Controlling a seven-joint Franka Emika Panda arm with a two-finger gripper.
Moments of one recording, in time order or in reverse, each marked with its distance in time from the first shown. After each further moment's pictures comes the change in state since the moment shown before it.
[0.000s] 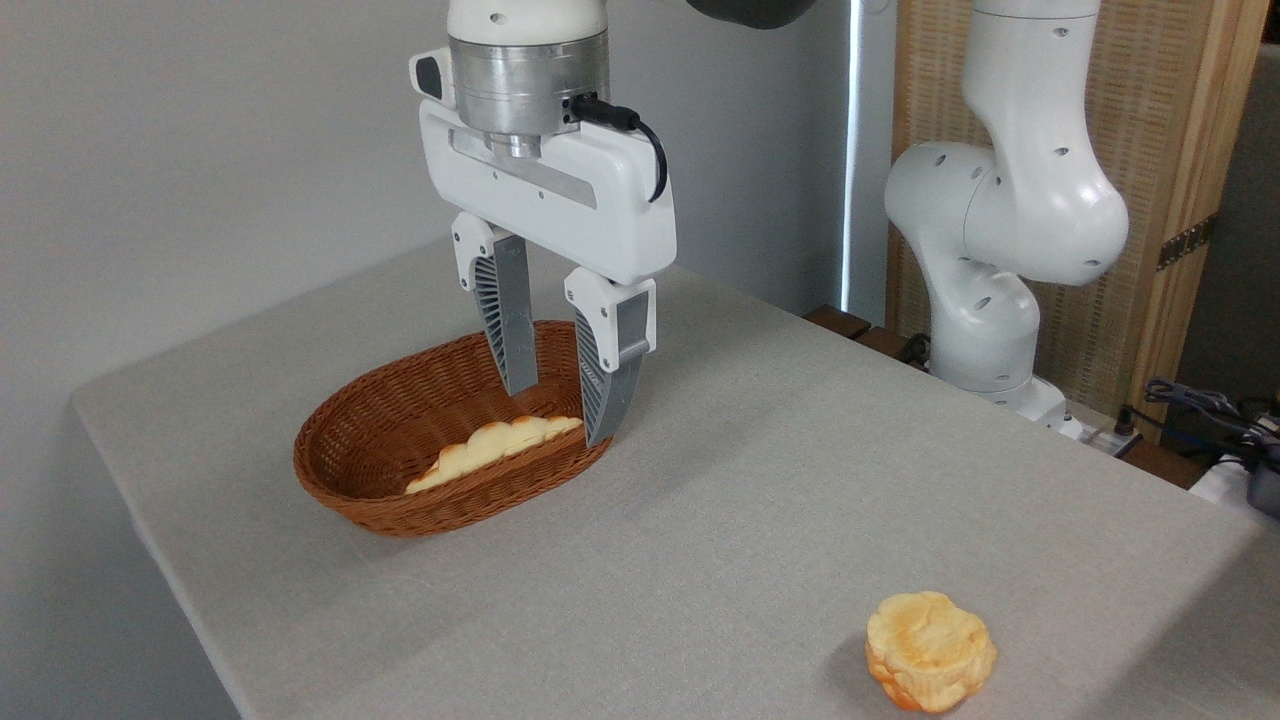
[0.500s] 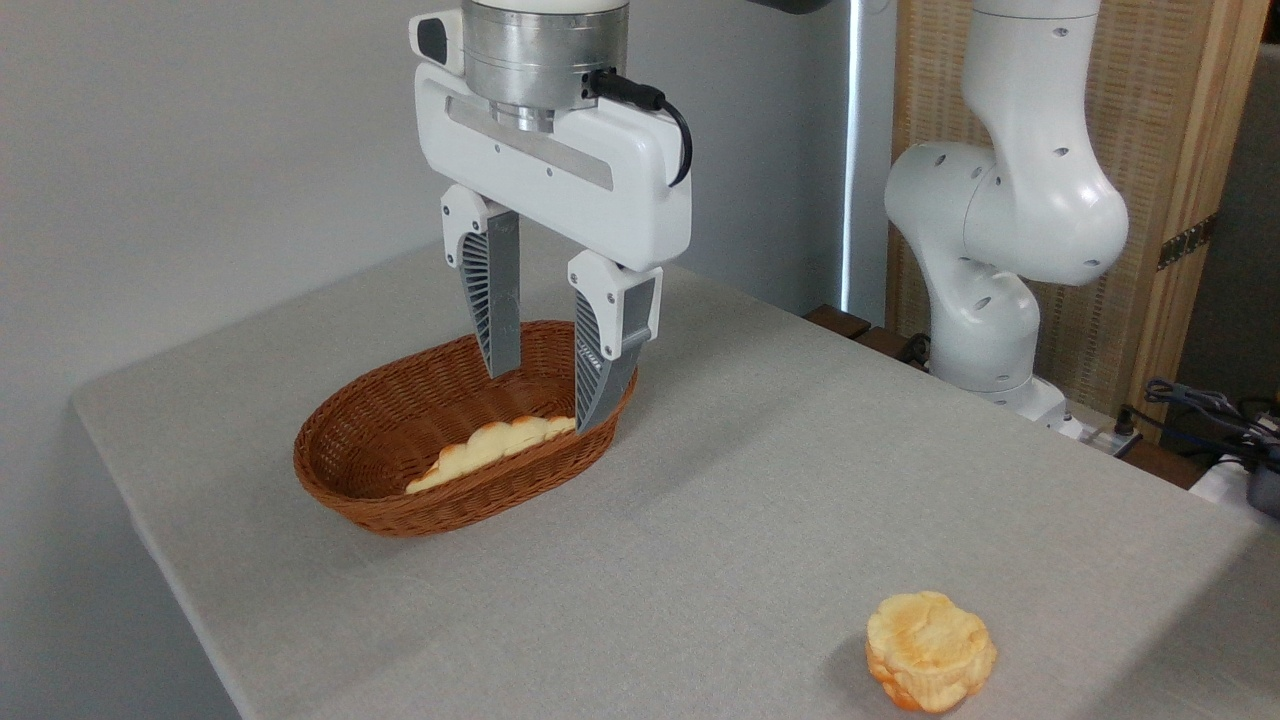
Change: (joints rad) arm 0.000 0.002 0.044 0.042 -0.072 0.000 0.003
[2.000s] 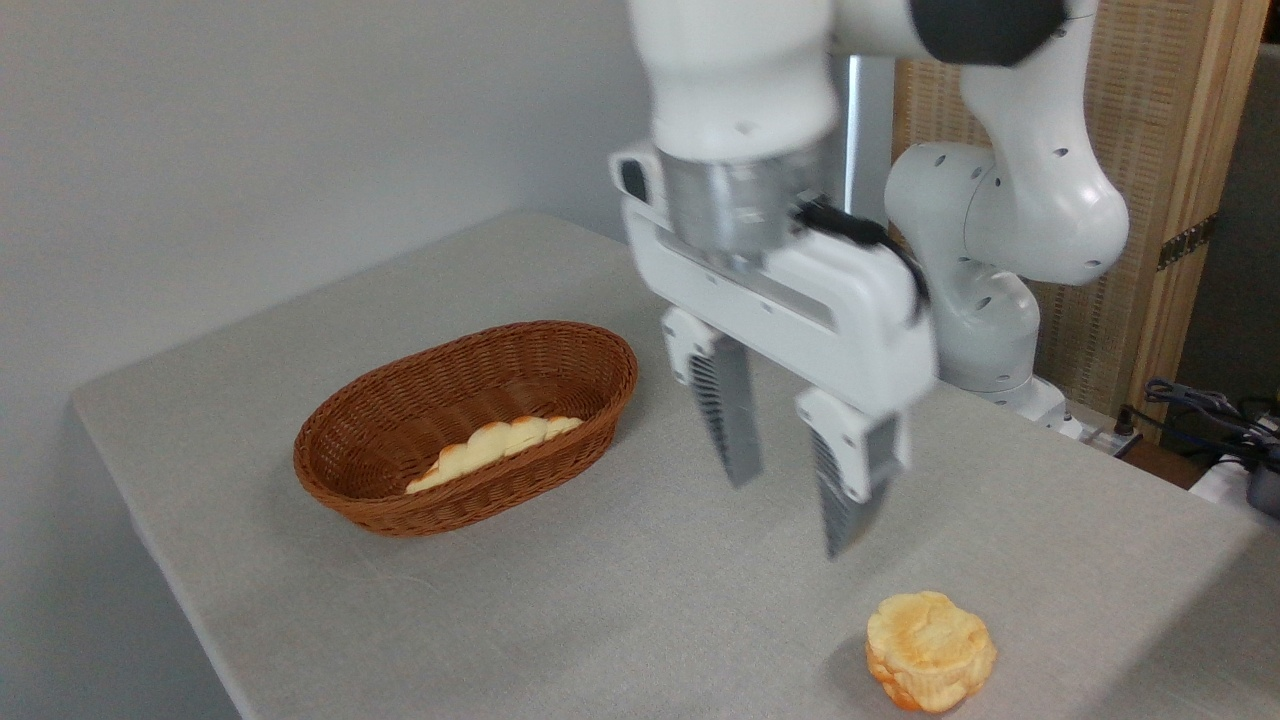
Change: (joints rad) arm 0.008 0.017 0.228 -0.086 0.175 -0.091 0.410
